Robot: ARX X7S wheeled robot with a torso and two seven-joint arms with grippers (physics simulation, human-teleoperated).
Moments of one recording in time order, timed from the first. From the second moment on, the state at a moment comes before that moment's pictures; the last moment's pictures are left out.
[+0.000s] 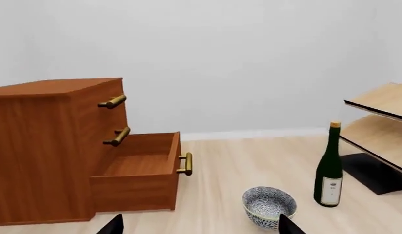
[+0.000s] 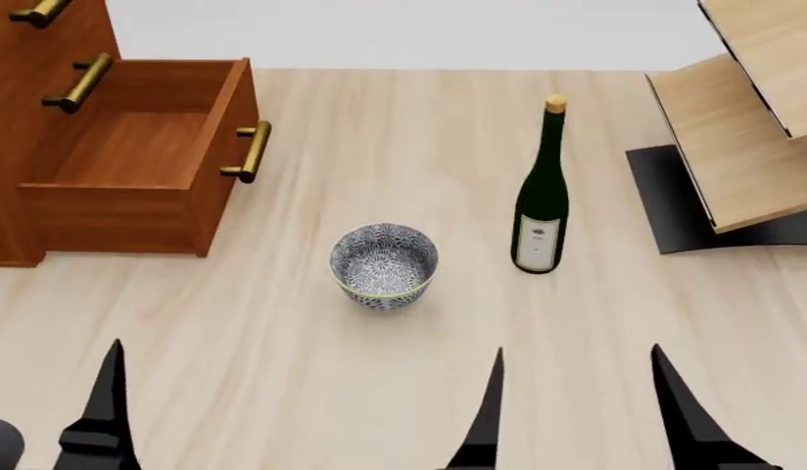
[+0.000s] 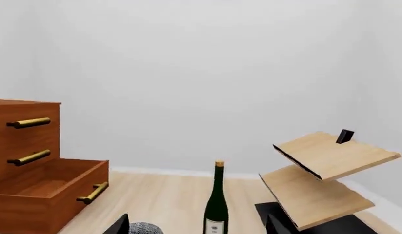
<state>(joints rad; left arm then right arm) -0.16 -0.31 0.05 0.99 -0.53 -0.98 -0.45 -0.03 0.23 -0.09 -0.85 0.17 0.53 0.21</state>
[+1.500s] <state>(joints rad) -0.24 -0.66 0.17 1.01 -0.98 -0.72 -0.89 -0.02 0.28 -0.08 -0.93 0.24 0.58 0.26</state>
